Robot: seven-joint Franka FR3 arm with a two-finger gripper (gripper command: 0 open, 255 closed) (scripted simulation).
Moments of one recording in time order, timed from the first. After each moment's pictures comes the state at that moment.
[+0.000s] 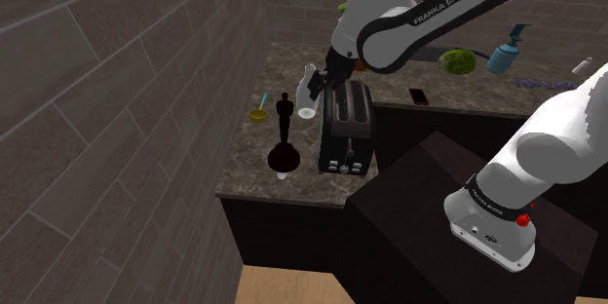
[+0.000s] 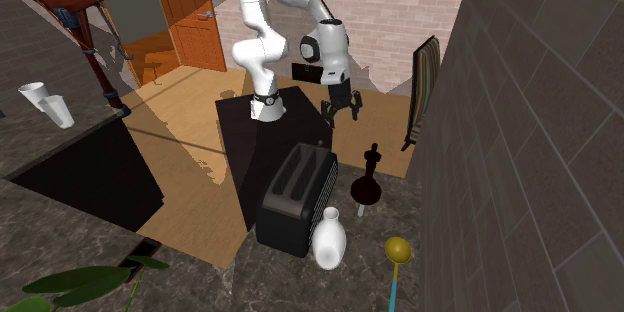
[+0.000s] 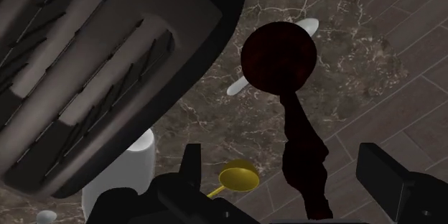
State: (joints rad) arm 0.05 -0.18 0.31 -2.56 0.07 2.66 0.25
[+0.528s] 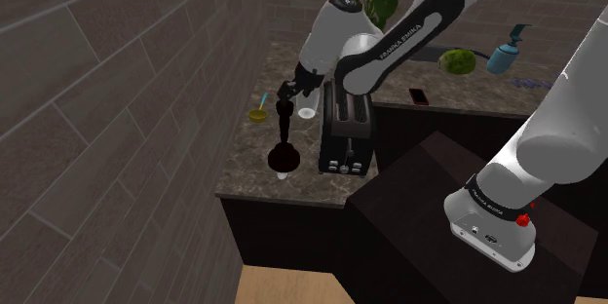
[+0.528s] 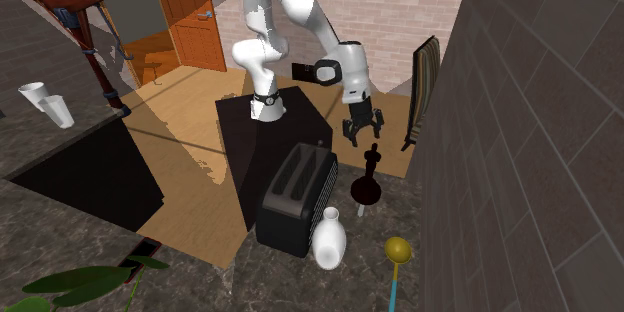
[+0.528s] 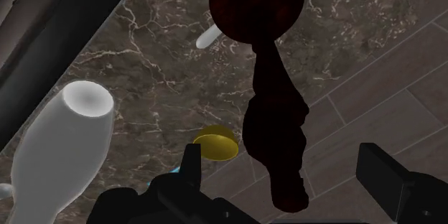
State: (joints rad) arm 0.06 0.15 0.31 -2.37 -0.35 2.89 0.64
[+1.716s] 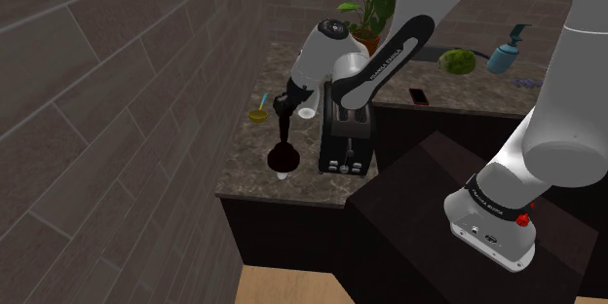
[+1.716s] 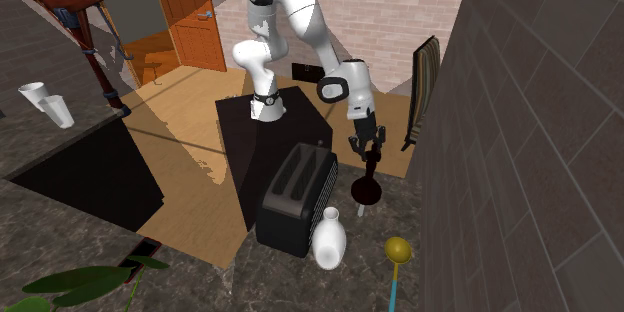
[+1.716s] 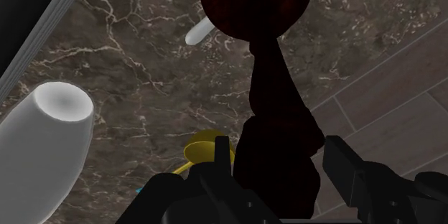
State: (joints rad) arm 0.19 0.32 0.15 -2.28 -0.61 3.00 0.87
